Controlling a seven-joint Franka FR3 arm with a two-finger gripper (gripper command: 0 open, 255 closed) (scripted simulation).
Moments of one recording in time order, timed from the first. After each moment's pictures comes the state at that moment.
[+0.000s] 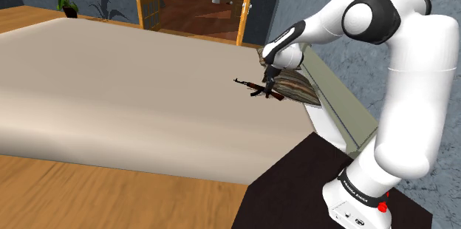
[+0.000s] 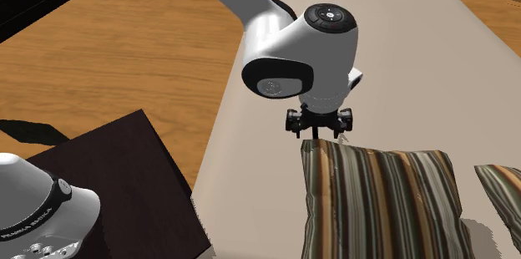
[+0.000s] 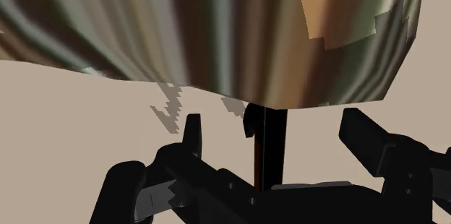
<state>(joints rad) 0.00 0.44 -0.35 -2.07 0.43 2.63 -1.51</state>
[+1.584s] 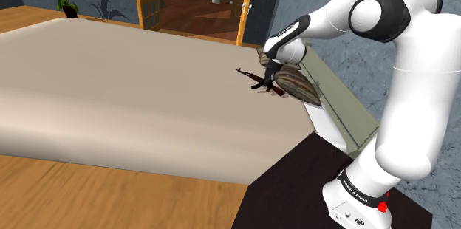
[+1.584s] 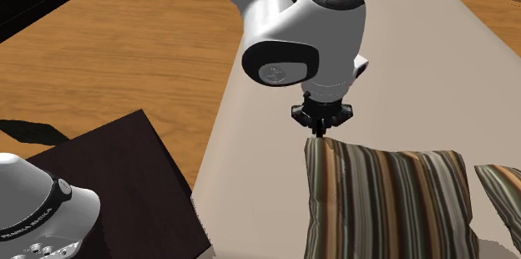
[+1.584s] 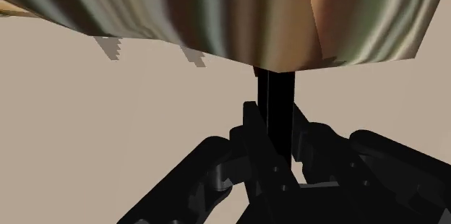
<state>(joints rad) 0.03 0.39 -0.39 -2.07 0.38 2.58 -1.47</state>
